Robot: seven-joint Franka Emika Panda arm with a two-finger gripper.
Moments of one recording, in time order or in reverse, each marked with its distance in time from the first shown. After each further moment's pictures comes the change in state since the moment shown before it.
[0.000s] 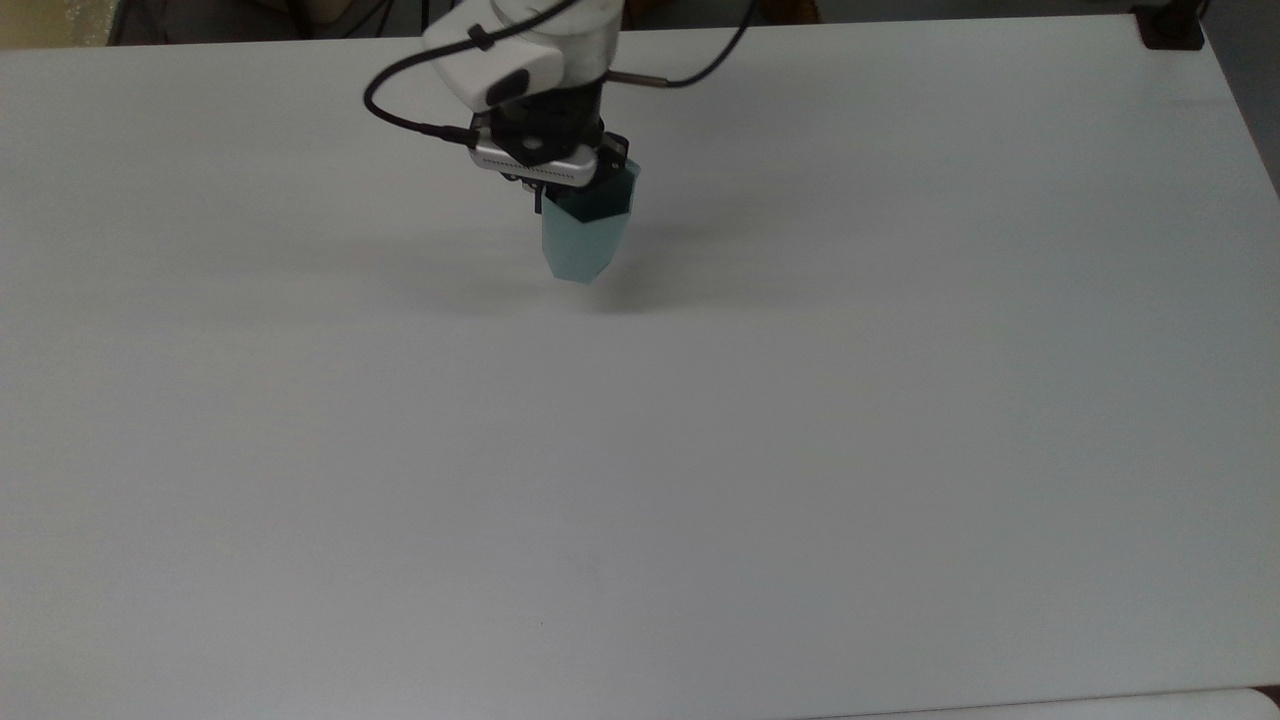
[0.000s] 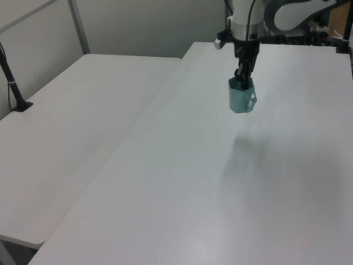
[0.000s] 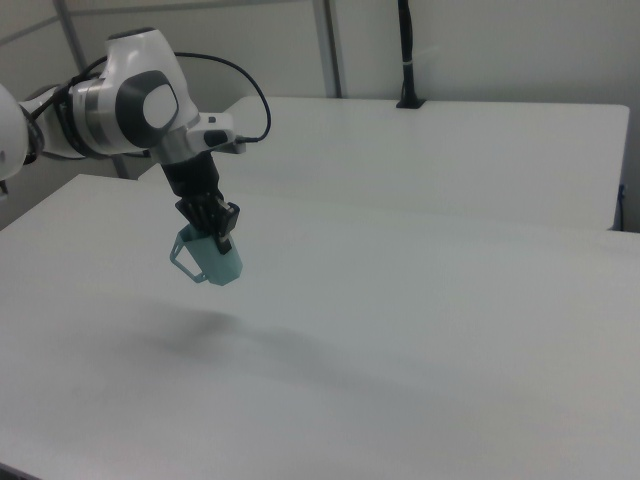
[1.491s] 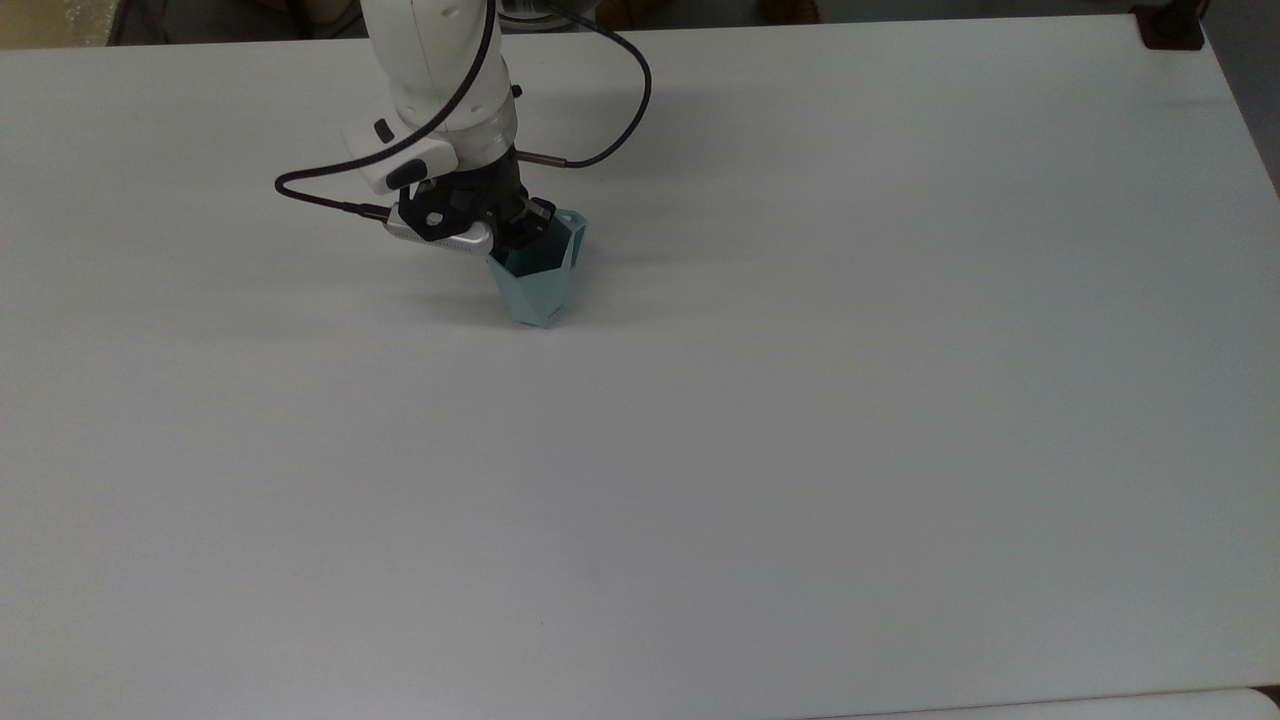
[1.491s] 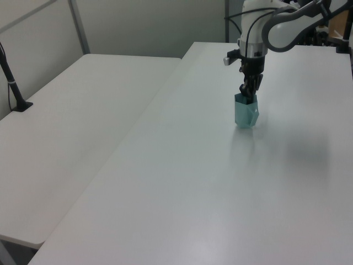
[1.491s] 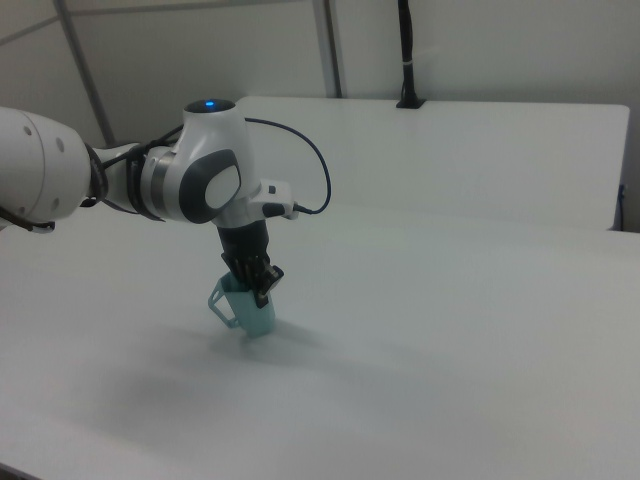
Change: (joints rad) arm -0.020 0.063 -0.124 -0.170 0.136 0.222 -0.092
